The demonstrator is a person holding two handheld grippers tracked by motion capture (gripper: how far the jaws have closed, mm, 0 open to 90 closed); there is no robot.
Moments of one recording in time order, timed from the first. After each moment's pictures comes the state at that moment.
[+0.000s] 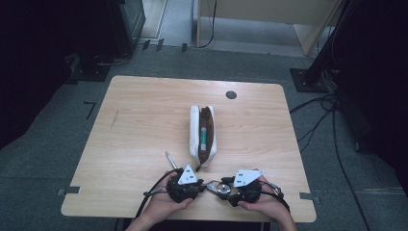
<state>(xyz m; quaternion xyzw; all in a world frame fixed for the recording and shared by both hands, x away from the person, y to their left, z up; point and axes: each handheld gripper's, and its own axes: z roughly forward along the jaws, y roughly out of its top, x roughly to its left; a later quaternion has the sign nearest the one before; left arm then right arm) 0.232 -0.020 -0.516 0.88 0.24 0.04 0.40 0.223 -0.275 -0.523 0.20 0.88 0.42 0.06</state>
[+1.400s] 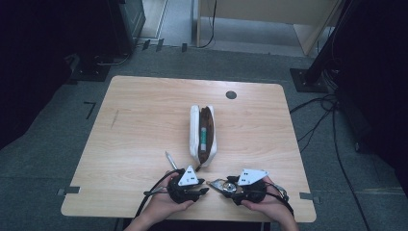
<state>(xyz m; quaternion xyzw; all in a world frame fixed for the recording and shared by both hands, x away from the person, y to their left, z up) 0.231 -0.023 -0.515 0.89 0.21 0.04 0.41 0.220 -0.287 -0.521 0.24 0.87 0.41 0.07</state>
